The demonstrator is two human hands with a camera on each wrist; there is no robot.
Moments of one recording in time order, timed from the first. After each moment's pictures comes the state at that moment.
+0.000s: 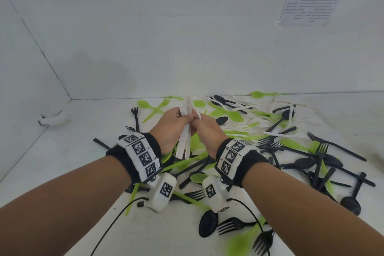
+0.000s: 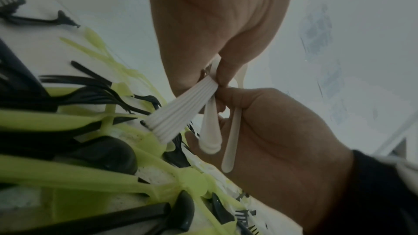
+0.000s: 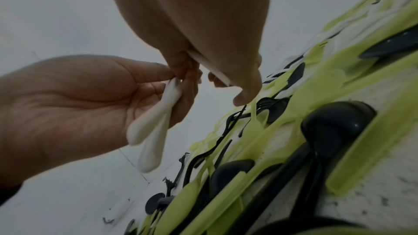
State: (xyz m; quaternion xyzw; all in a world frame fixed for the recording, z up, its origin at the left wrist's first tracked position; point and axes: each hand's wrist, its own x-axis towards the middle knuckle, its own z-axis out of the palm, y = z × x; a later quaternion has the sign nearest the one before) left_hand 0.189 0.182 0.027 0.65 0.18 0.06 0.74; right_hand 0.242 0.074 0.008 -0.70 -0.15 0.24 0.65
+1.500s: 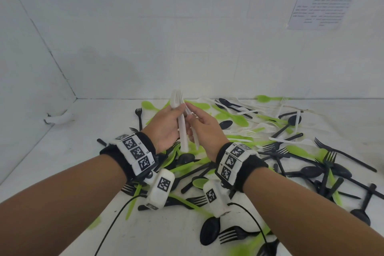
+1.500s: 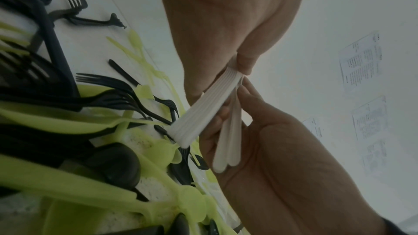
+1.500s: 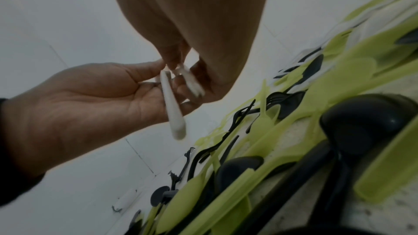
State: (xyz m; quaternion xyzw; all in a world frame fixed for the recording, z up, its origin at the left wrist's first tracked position) left_hand 0.192 0.206 0.032 0.53 0.16 0.05 0.83; right_hand 0.239 0.080 0.013 -0.62 -0.20 0.25 0.71
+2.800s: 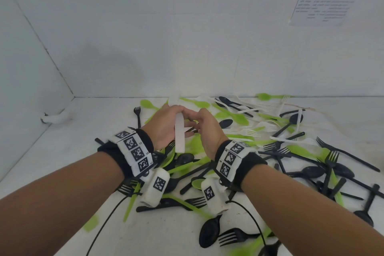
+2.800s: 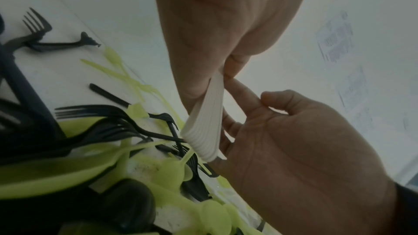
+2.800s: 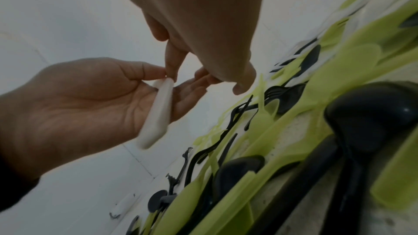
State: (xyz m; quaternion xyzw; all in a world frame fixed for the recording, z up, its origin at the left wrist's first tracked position) left_hand 0.190 0.206 0.042 0.59 0.16 -0.01 0.79; right_hand 0.245 0.080 0.017 -0.64 -0.18 0.29 0.69
